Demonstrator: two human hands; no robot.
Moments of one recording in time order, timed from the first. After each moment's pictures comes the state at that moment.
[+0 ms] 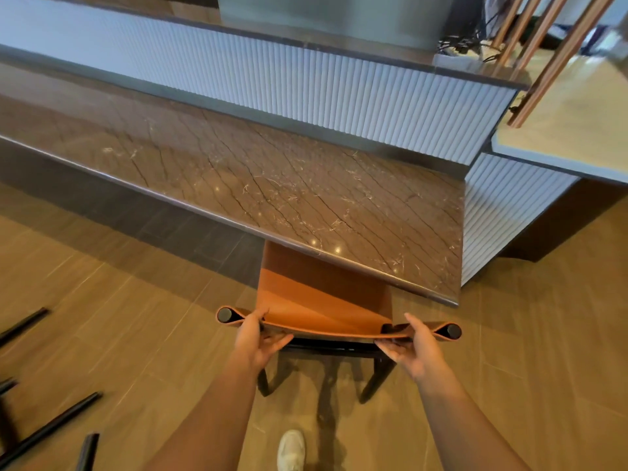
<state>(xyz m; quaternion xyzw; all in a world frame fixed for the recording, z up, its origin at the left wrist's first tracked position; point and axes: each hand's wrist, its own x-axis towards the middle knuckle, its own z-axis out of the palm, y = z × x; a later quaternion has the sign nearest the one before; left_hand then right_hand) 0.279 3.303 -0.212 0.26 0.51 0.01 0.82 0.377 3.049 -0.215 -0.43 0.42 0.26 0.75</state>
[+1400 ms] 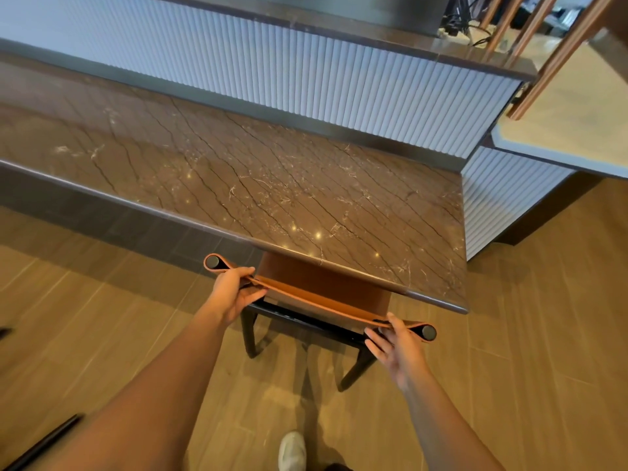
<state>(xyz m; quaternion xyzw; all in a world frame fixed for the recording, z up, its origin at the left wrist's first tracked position) 0.369 3.415 -0.212 0.40 0.41 -0.03 0.82 0.378 3.110 -0.223 -0.49 0.37 0.23 0.76</state>
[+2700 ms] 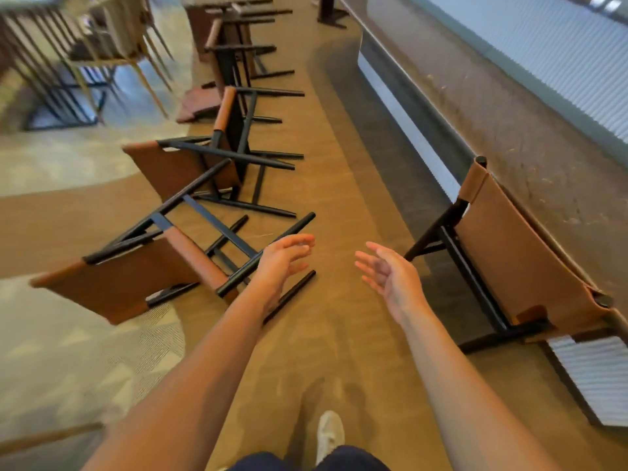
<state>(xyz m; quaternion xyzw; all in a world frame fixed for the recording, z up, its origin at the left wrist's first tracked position) -0.154 3.187 -0.138 0.41 0.51 0.34 0.68 0.037 3.119 -0.137 -0.61 -0.20 0.55 0.53</state>
